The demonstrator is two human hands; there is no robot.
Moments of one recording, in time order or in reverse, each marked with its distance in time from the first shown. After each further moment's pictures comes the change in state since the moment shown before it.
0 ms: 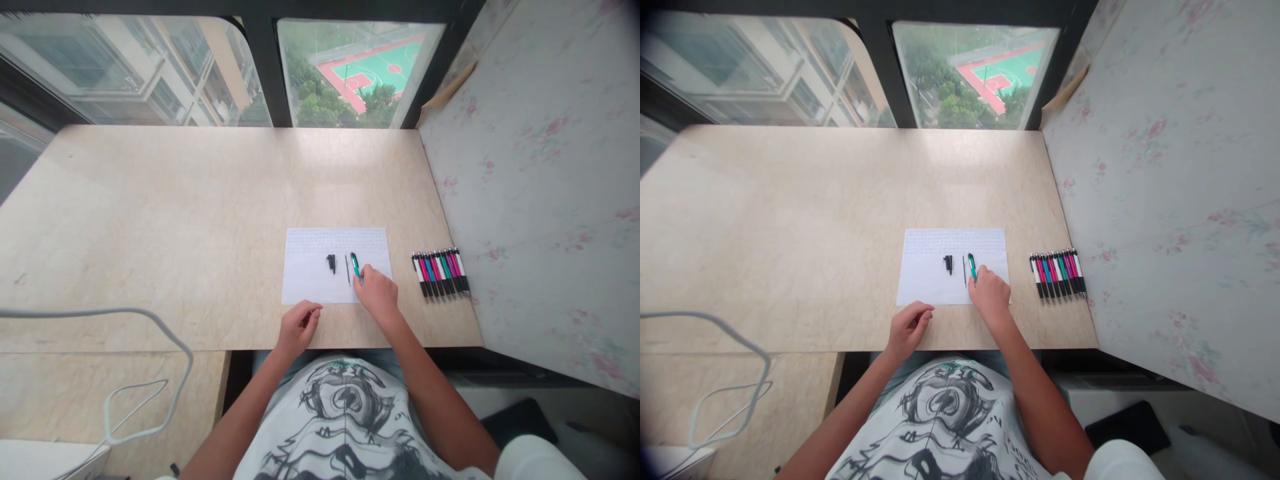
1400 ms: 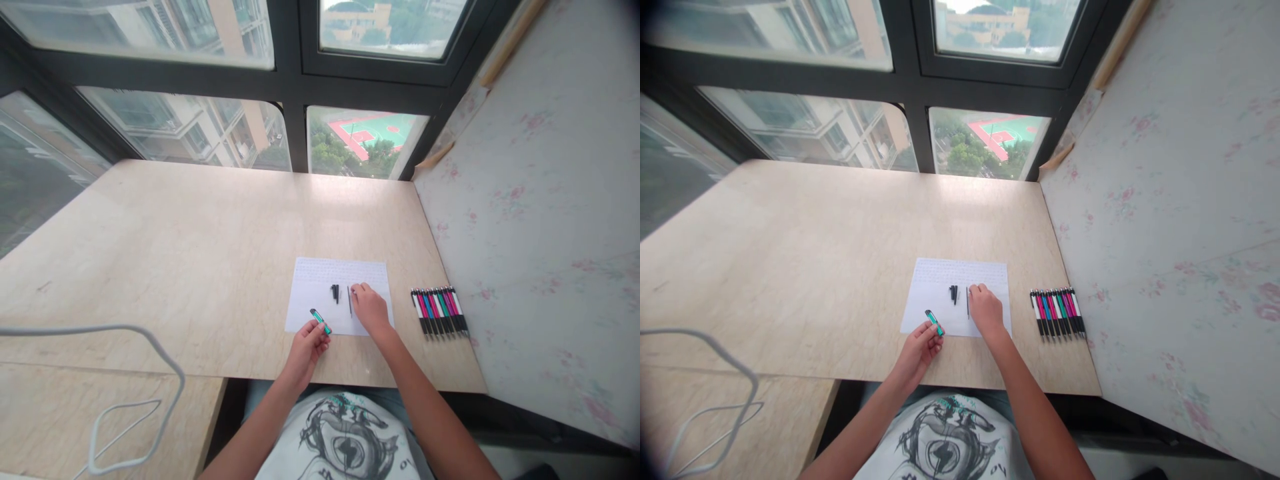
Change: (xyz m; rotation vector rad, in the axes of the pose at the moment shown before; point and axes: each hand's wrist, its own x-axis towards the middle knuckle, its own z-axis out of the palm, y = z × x) left_hand 0.014 0.020 0.020 -1.094 0.129 -0.653; right_hand 0.032 -0.021 0.004 -0.232 -0.049 -0.172
